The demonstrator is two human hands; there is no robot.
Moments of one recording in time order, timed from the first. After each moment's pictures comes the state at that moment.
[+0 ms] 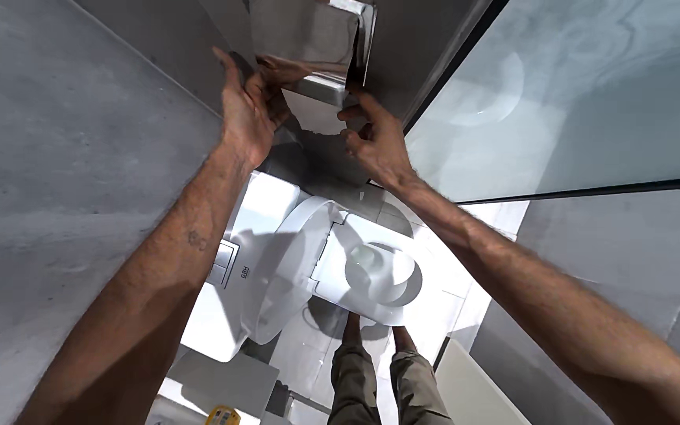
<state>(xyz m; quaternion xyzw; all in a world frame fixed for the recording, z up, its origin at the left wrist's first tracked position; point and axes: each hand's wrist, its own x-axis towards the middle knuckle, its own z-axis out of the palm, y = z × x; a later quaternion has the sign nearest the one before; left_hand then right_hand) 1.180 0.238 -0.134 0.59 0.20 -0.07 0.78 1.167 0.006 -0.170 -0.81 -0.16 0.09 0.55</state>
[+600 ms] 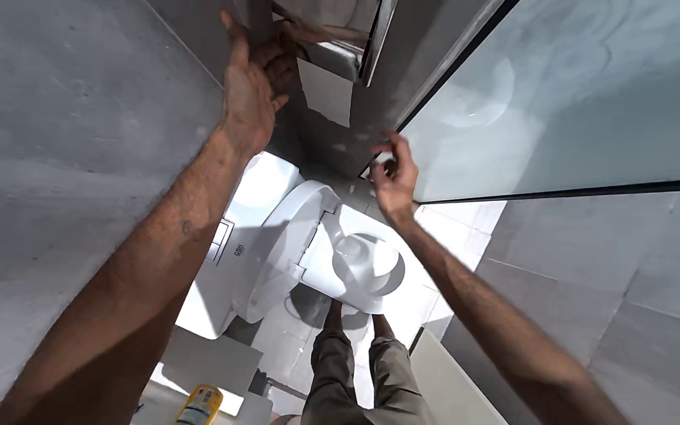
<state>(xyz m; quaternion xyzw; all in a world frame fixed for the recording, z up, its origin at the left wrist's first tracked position) 1.161 0.236 -0.124 0.61 0.19 -0.06 0.77 1.091 -0.031 -0.224 -0.81 -0.08 -0.01 0.58</state>
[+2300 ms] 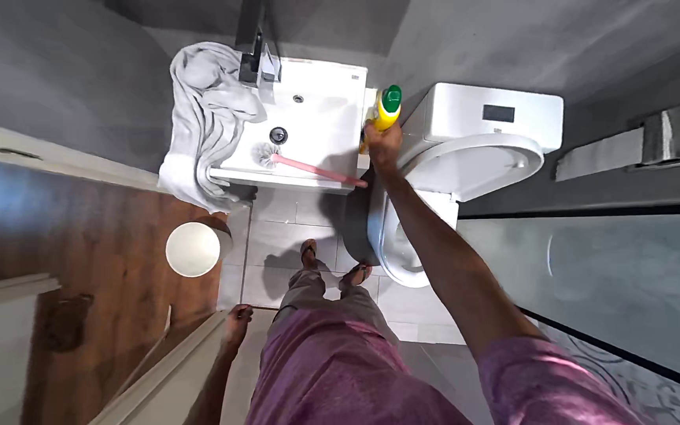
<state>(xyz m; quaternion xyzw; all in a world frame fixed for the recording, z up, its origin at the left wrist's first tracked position) 0.170 -0.218 -0.211 0.34 0.78 0.07 0.52 0.616 0.177 -0.135 -0.75 -0.42 0.24 0.45</state>
